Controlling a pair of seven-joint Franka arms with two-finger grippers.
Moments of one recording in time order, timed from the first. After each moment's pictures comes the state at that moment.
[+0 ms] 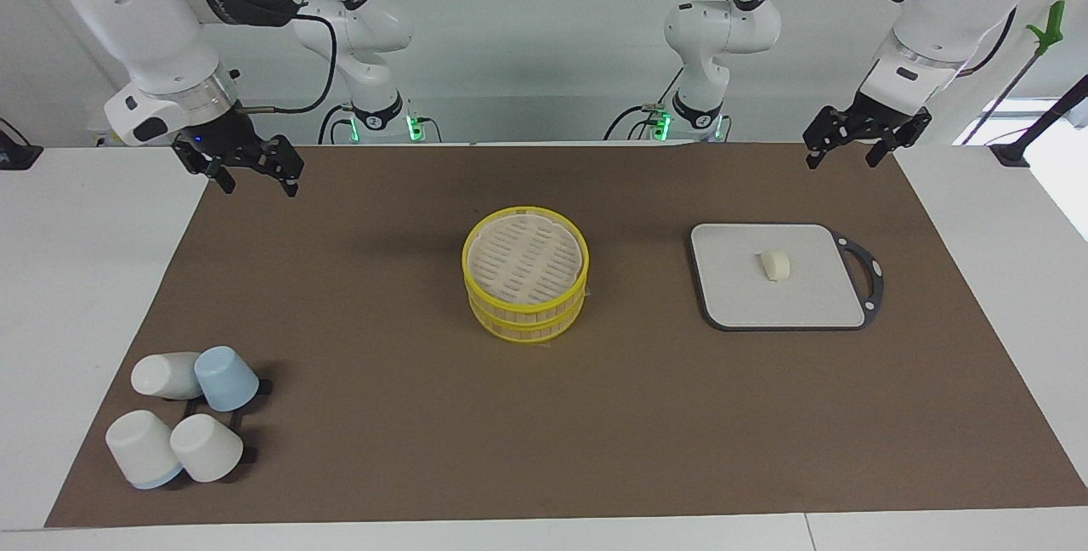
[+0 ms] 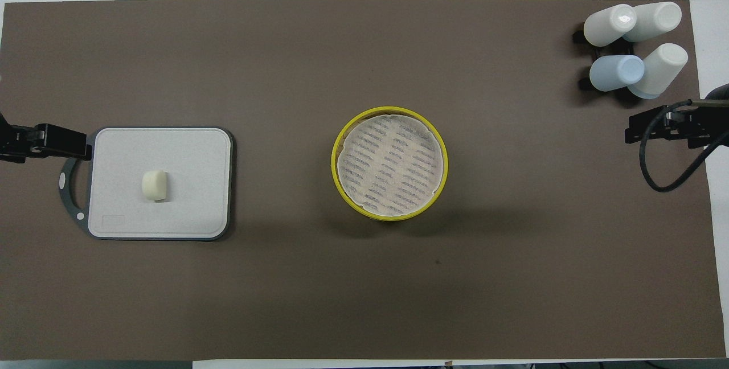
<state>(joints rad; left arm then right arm) -0.11 -0.07 0.06 -1.67 0.00 1.57 0.00 -0.02 -0.03 -0.02 -1.70 0.01 1.64 0.07</state>
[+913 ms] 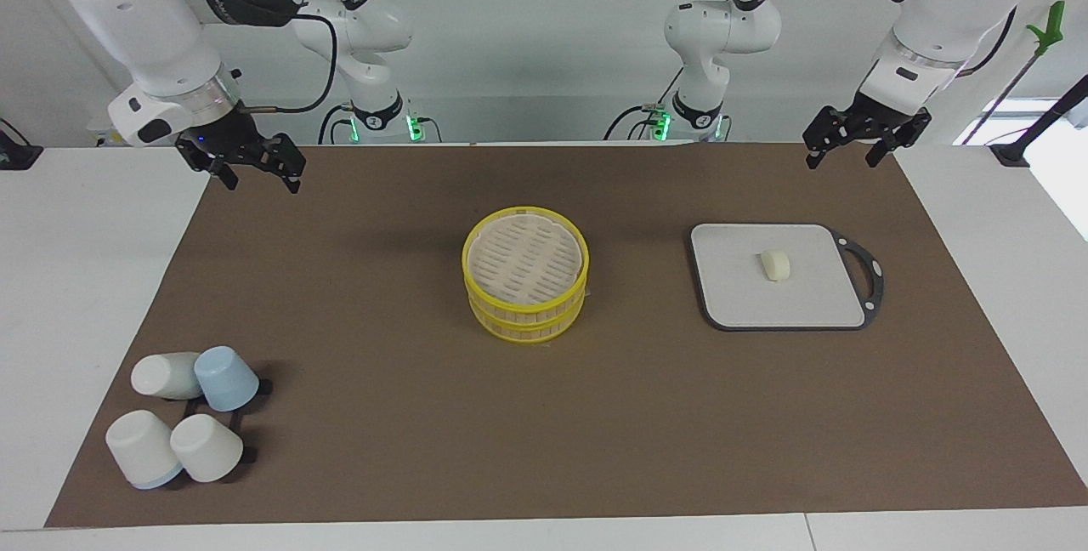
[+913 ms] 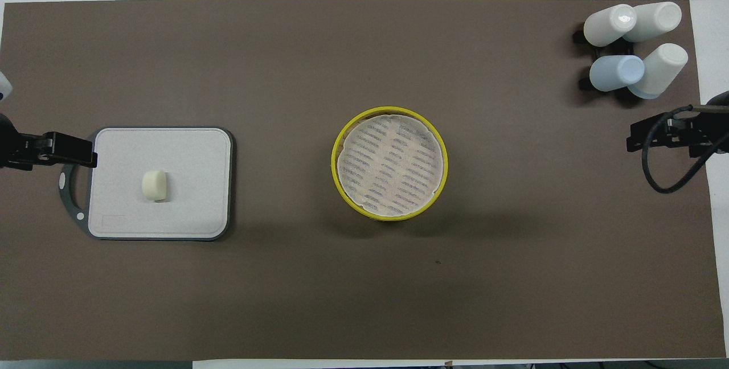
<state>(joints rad) -0.11 -0.10 0.07 -1.76 0.00 1.62 0.00 -0.03 -0.03 -0.02 -1.72 0.01 1.61 0.07</state>
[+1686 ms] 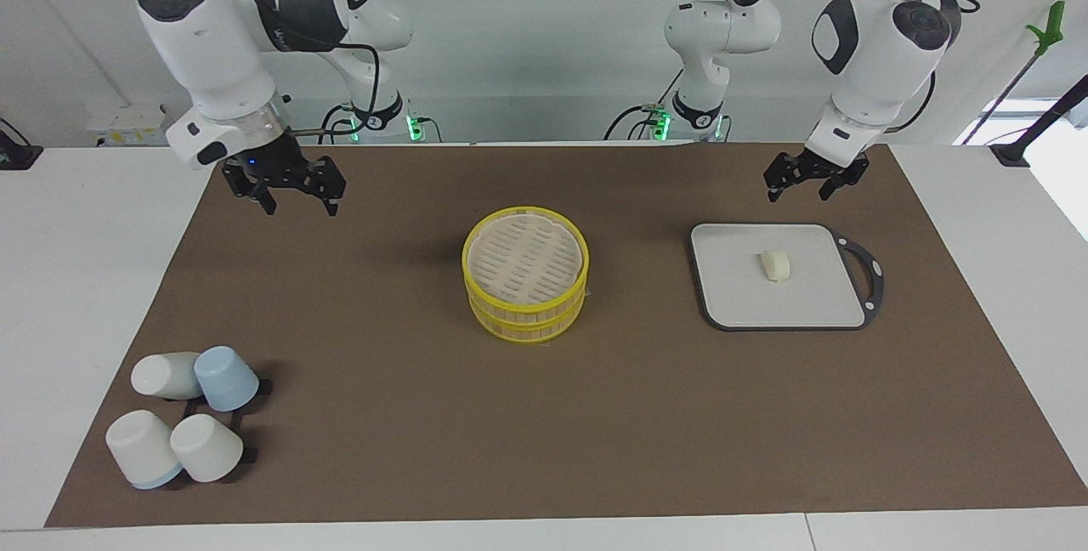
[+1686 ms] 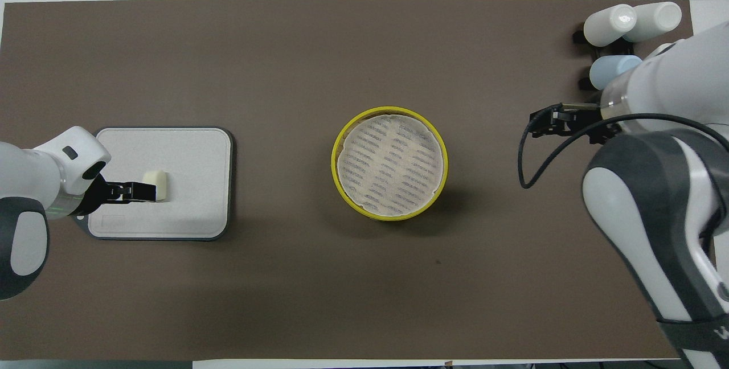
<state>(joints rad) -0.10 -0.17 0.07 -2.30 0.00 2.11 0.01 0.17 0.05 0.01 -1.80 0.01 1.86 0.33</state>
